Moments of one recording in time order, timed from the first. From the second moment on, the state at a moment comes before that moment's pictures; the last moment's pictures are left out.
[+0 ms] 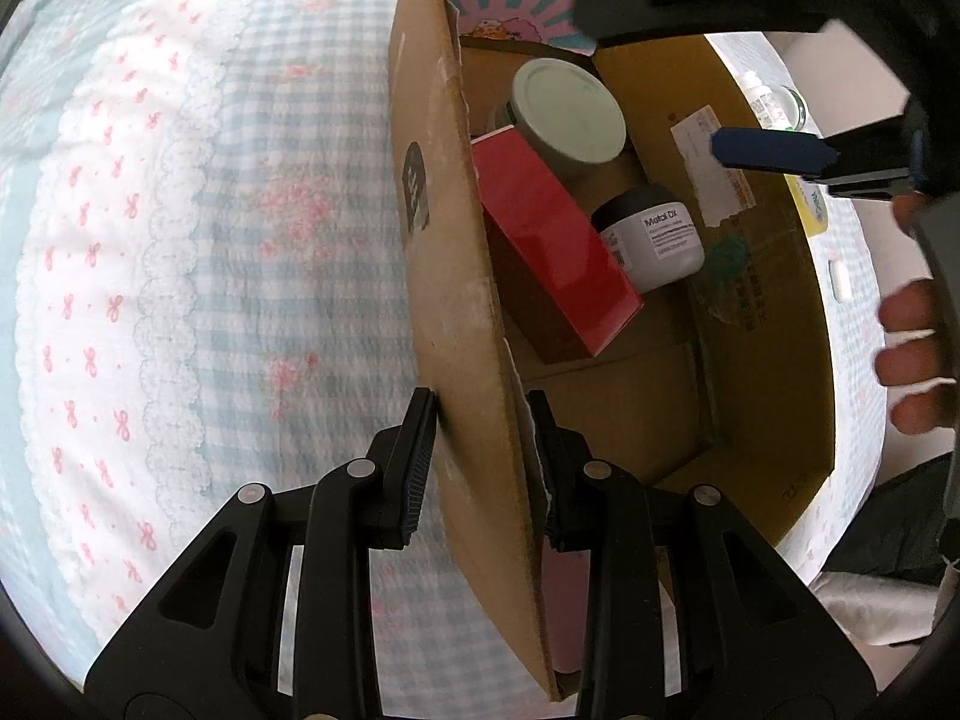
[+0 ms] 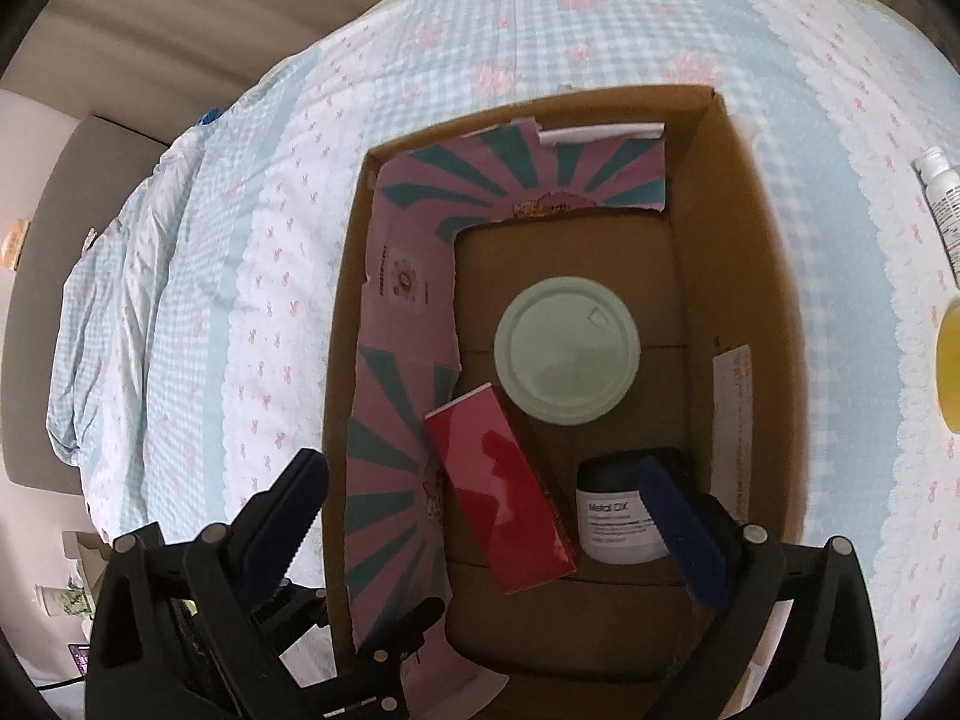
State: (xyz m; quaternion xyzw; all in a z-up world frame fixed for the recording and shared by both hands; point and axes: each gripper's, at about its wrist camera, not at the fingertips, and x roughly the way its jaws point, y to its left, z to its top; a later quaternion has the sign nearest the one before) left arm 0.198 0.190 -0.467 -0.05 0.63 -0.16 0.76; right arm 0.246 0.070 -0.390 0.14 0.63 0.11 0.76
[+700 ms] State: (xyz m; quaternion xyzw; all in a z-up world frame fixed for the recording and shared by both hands) left arm 0.199 0.192 -0.465 -0.04 0.63 -0.16 0.76; right arm 0.139 -0.019 -0.207 0.15 0.52 -0.01 0.84
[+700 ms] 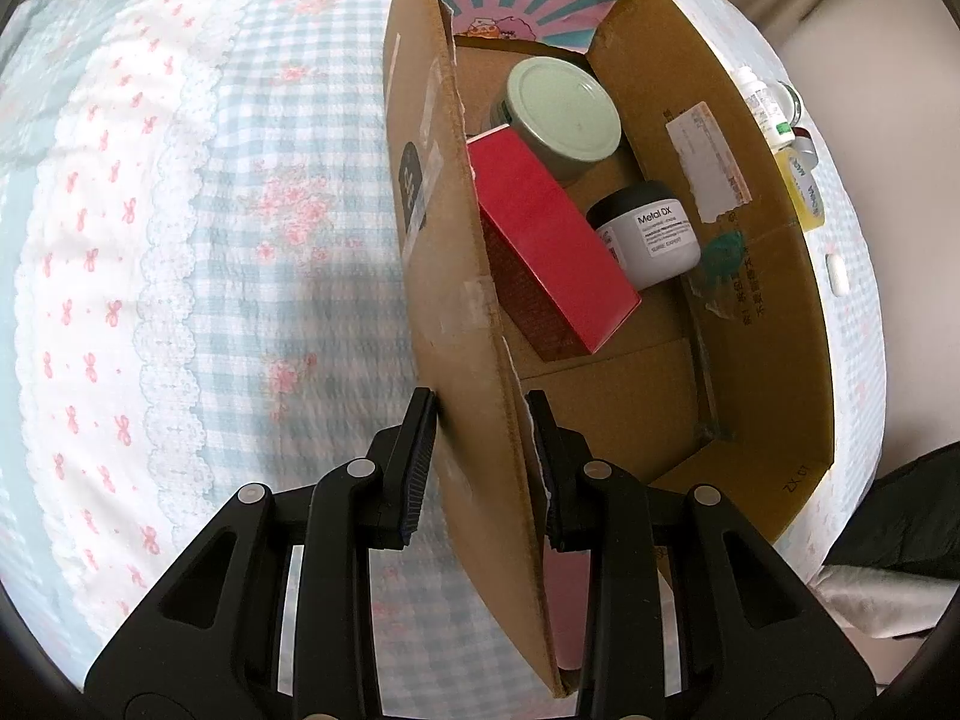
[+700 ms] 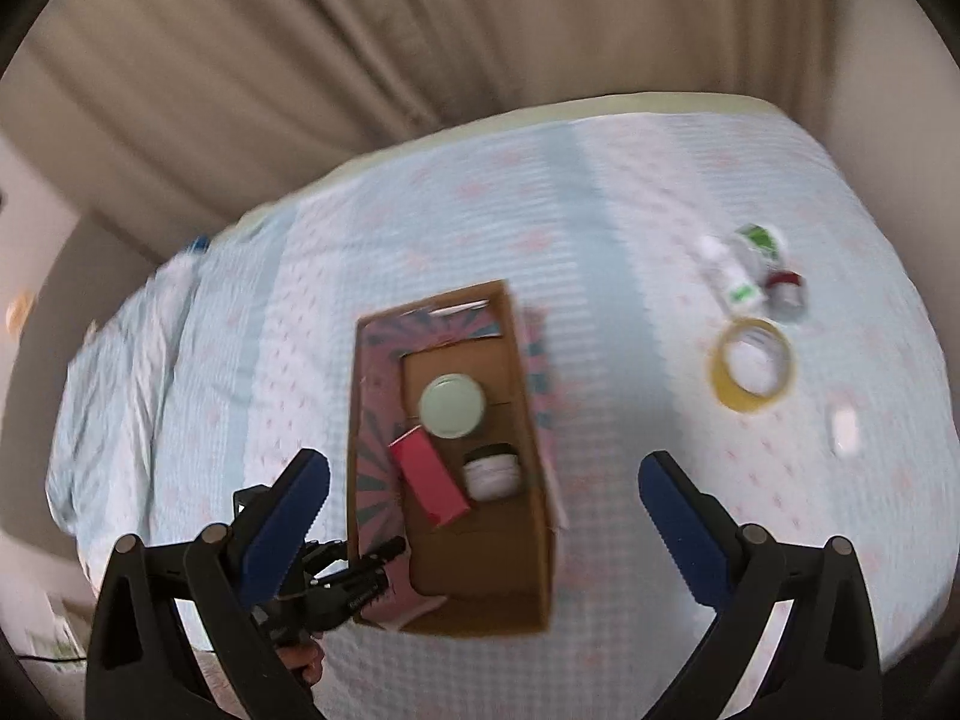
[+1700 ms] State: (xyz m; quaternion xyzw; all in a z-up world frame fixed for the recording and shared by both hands) left arm 0.197 0.188 -0.465 -0.05 0.63 -0.15 0.76; right arm 0.061 -0.266 -0.318 0.14 0.51 -0.21 0.82
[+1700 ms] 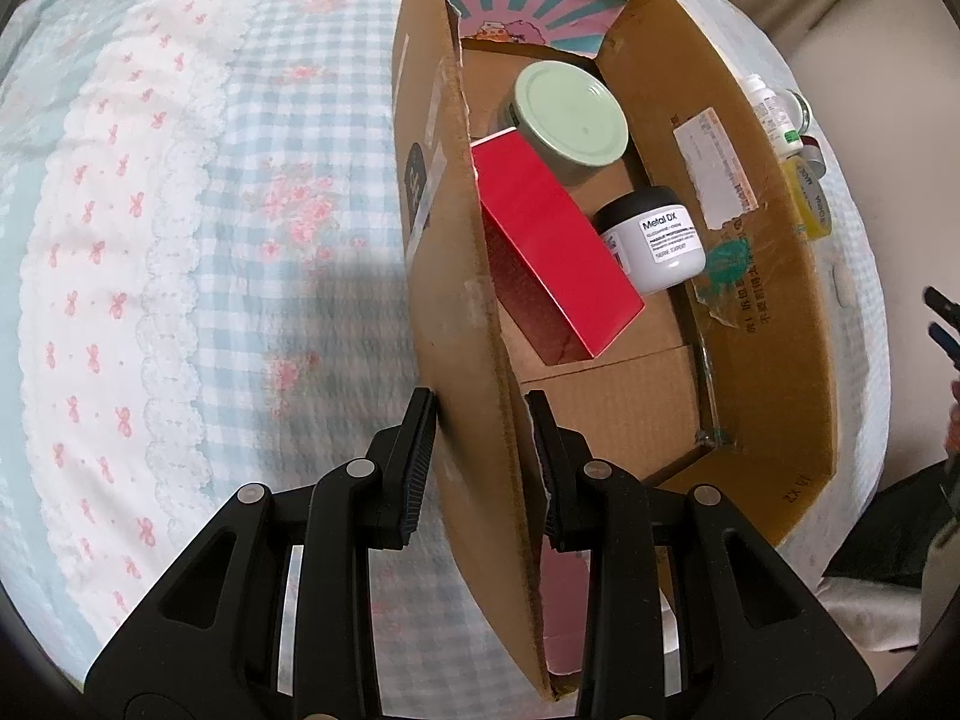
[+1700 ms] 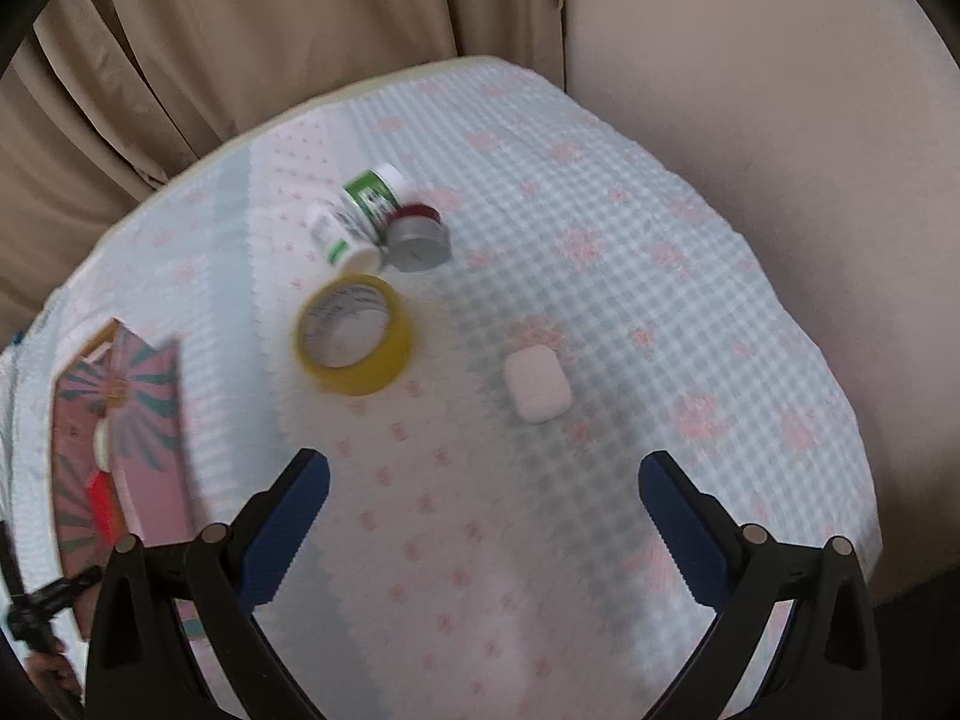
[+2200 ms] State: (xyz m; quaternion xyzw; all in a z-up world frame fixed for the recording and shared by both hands) left arm 0.190 0.194 -0.465 -0.08 0.62 -0.13 0.77; right arm 0.110 -0.327 -0.421 0.11 0.52 -0.20 0.82
